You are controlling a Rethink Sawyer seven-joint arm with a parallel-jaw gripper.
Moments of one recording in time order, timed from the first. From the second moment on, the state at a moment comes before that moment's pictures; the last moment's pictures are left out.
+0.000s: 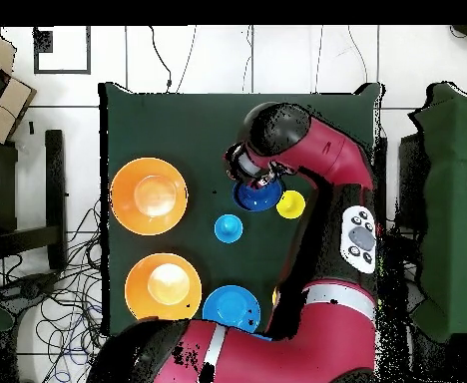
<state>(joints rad) -0.23 -0.42 -0.15 1.21 0.27 1.15 2.11</state>
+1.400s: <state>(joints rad) -0.19 -0.39 -0.20 1.13 0.36 1.18 2.22</state>
